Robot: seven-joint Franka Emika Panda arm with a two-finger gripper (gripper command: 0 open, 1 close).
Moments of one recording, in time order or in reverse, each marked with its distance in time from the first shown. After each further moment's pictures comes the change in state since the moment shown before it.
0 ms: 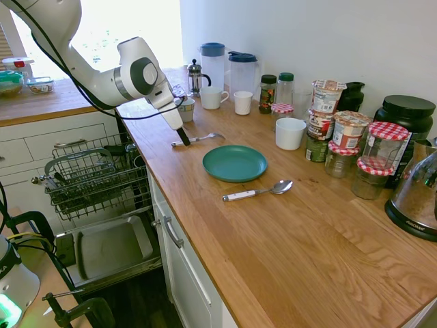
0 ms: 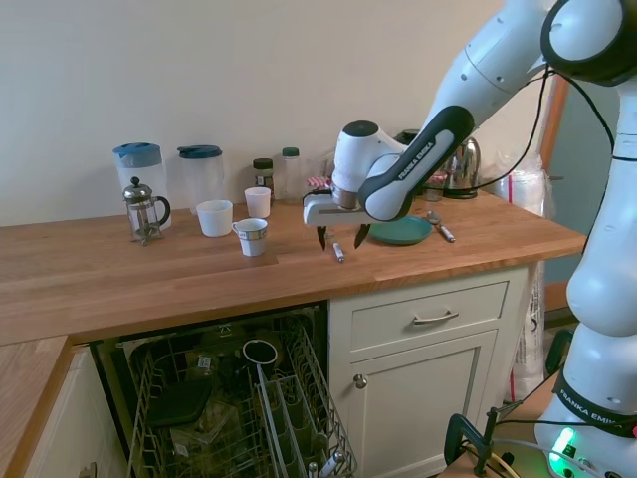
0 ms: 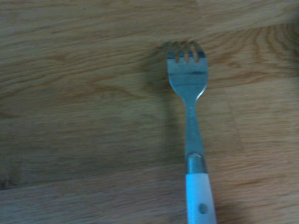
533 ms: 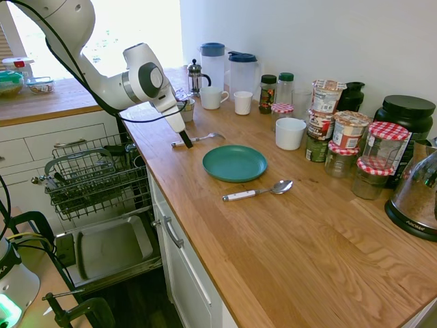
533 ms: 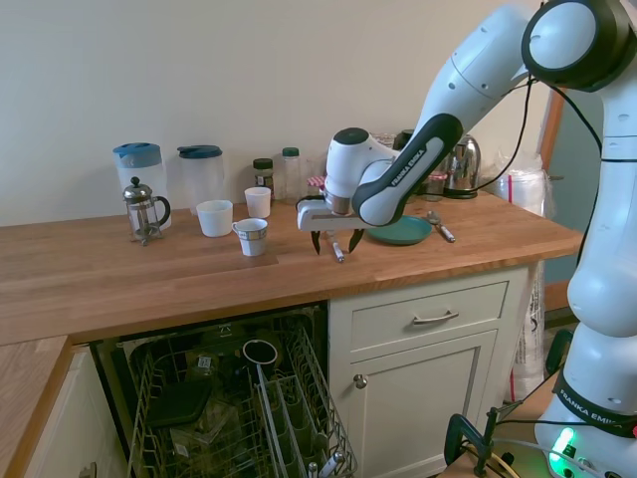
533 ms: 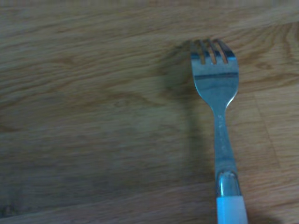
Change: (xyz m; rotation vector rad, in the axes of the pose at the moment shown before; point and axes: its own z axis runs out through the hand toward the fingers) arm -0.001 -0.011 0.017 -0.005 0.013 0.016
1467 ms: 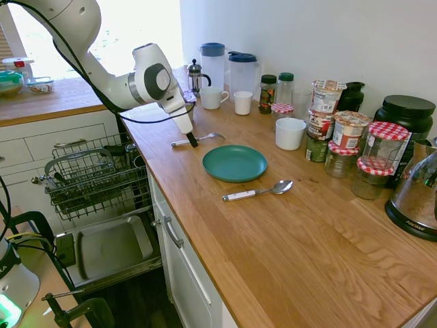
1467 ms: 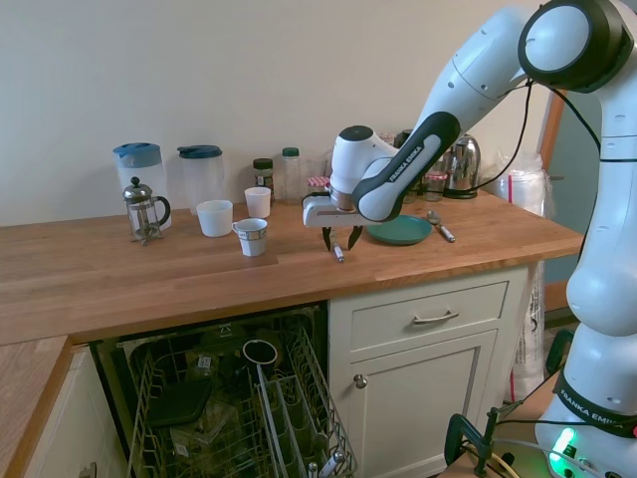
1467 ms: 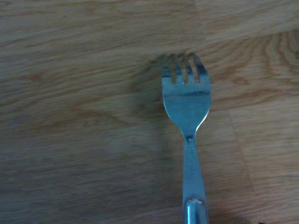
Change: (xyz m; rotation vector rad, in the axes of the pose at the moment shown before) arm 0.026 0.001 0.007 -0.026 -0.033 0.013
